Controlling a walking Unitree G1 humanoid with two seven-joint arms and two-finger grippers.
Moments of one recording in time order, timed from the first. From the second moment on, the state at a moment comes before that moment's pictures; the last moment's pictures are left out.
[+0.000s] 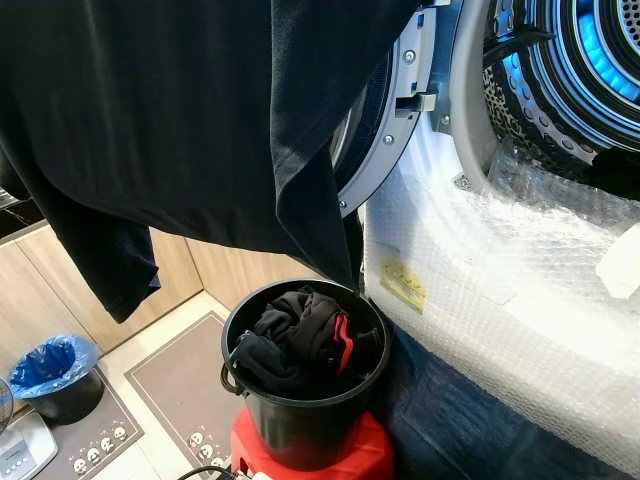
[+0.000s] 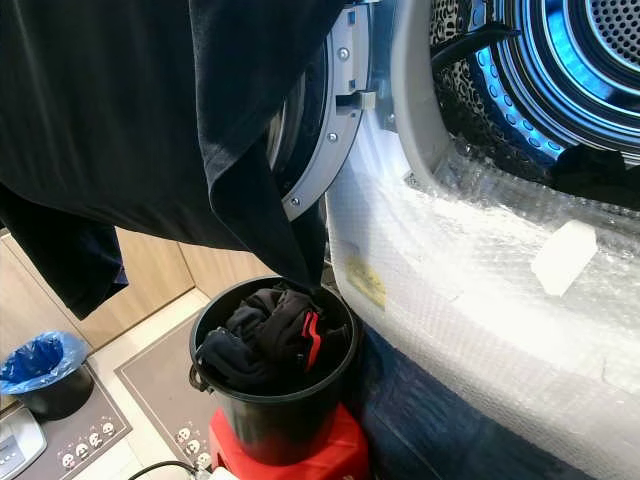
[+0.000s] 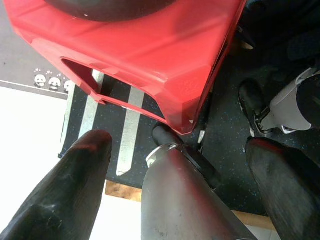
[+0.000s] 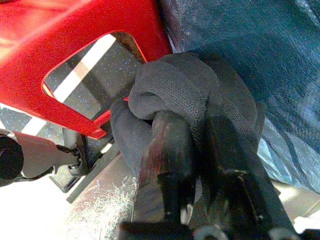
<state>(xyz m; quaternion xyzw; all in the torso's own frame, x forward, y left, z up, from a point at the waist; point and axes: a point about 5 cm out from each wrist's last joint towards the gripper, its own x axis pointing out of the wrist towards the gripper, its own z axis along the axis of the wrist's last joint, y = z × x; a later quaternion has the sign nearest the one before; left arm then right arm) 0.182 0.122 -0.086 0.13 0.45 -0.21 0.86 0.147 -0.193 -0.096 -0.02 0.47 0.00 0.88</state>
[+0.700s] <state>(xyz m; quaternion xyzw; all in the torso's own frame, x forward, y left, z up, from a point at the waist) 0.182 0.121 -0.086 0.13 0.45 -0.21 0.86 0.147 -0.193 -0.097 -0.02 0.47 0.00 0.88</state>
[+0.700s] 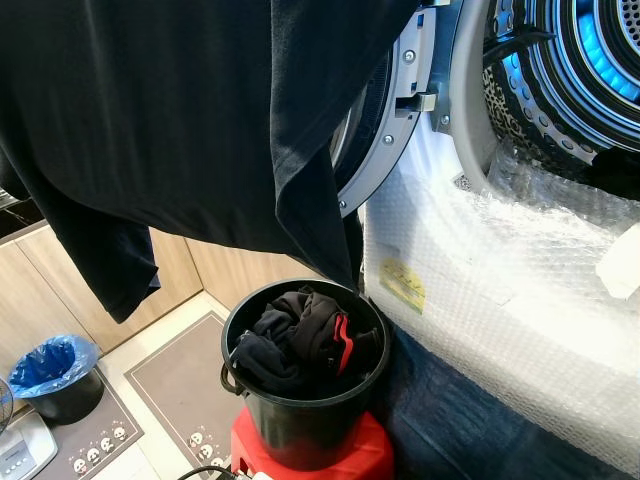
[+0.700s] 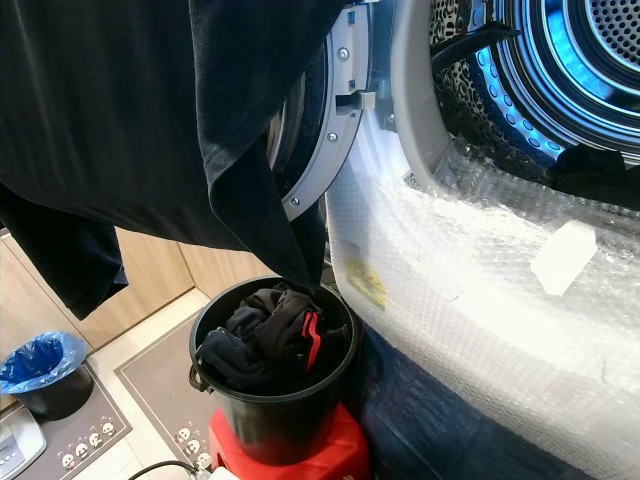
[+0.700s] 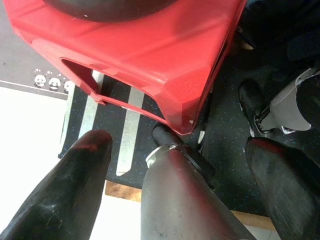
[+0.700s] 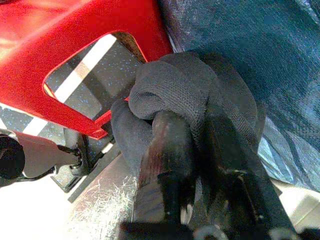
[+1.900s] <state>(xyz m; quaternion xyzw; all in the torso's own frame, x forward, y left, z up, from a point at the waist) 0.182 0.121 -0.086 0.13 0.45 -0.21 0.86 0.146 -0.193 -0.097 -0.02 0.47 0.00 0.88</state>
